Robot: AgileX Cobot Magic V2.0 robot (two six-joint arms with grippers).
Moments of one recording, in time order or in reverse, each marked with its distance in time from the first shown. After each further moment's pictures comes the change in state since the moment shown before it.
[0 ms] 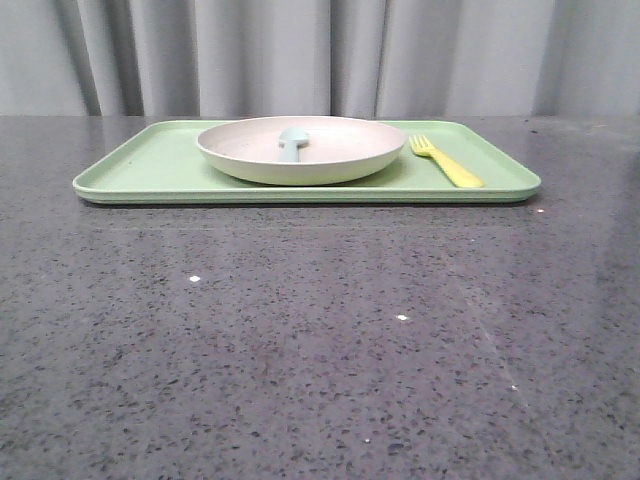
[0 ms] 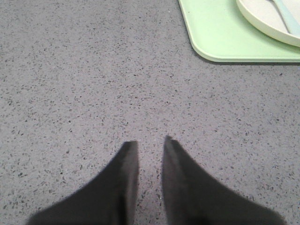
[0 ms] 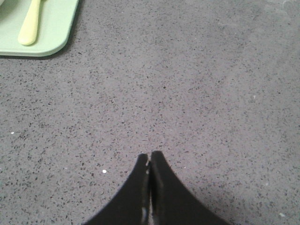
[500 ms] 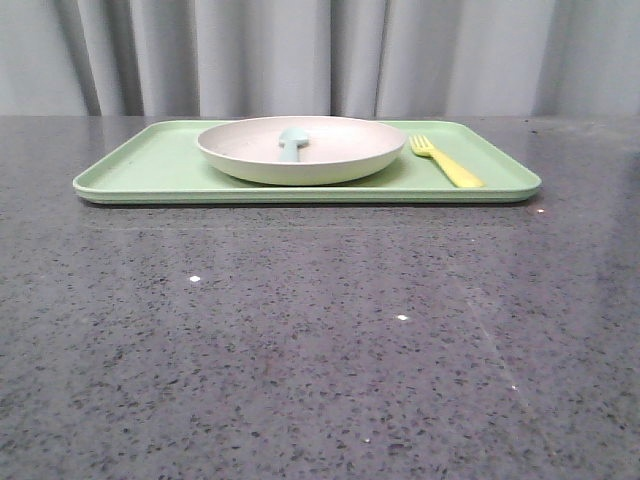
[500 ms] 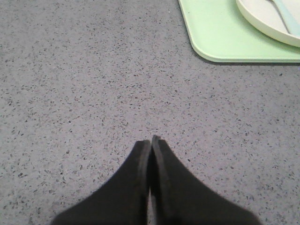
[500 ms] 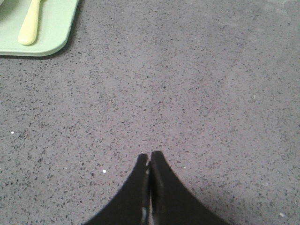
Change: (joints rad) left arm 0.000 0.000 0.000 0.000 -0.002 0.000; right arm 0.000 0.000 0.000 0.000 0.000 0.000
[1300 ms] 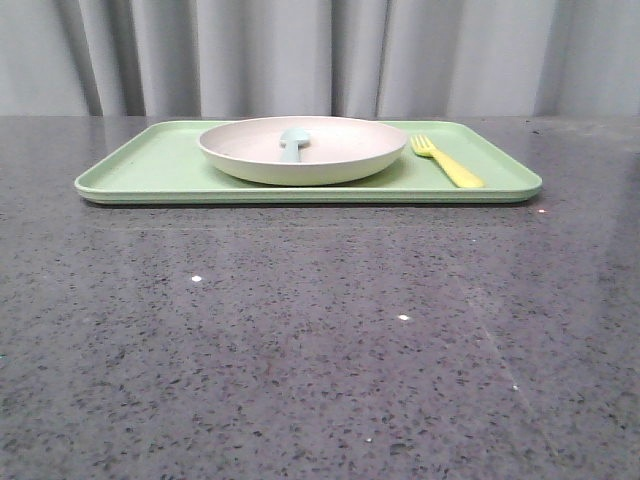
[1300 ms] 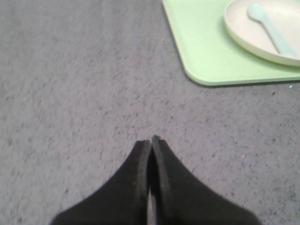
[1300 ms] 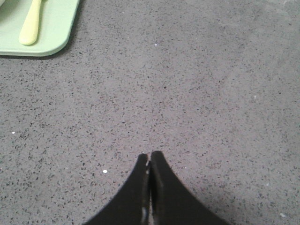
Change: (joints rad) left arm 0.000 -0.001 0.038 -0.010 -0.186 0.115; right arm 0.000 0.000 0.000 0.000 0.000 -0.001
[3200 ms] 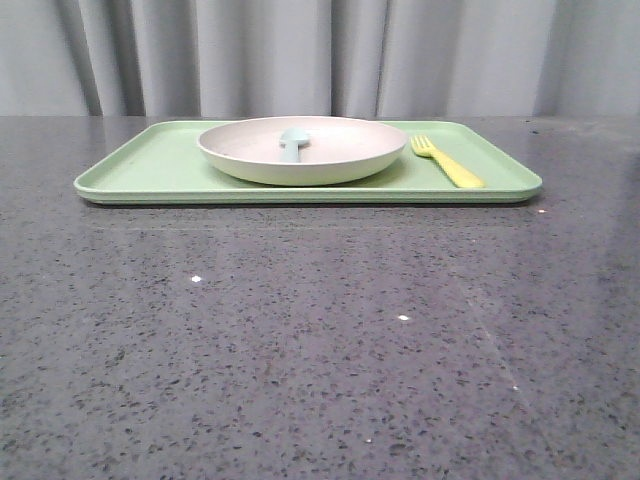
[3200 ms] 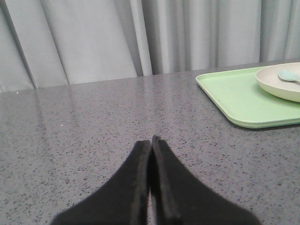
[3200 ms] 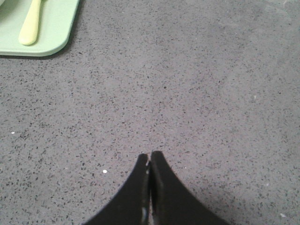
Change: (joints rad) left arm 0.208 -0.456 0.437 -0.084 -0.404 0.233; right arm 0.000 0.000 0.000 0.000 0.000 0.000
